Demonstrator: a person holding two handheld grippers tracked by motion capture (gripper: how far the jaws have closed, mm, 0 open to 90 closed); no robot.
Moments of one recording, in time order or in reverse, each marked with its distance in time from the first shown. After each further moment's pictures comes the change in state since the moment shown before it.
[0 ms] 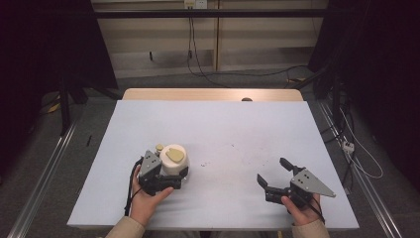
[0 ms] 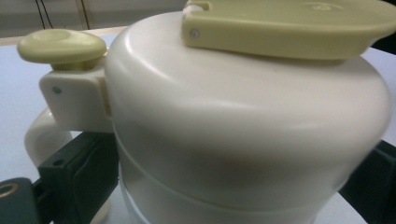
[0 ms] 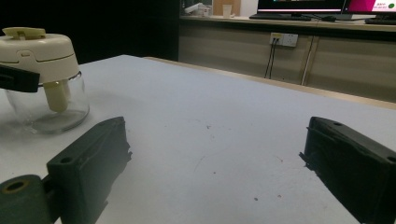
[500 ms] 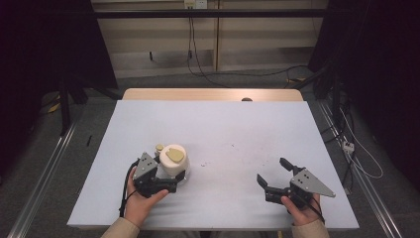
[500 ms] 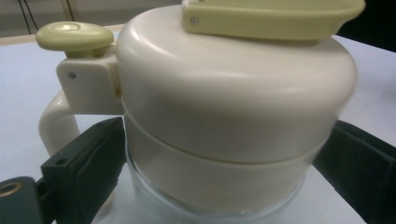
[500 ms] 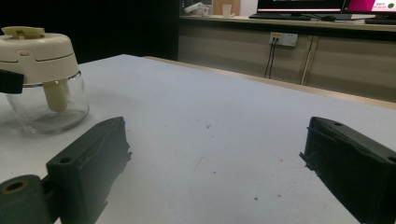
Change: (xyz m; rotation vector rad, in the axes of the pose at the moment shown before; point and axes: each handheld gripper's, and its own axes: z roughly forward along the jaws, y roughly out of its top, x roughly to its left) left arm 0.006 -0.003 -0.010 0.004 -0.052 0.017; right arm 0.000 0.000 0.000 0.002 -0.003 -0.001
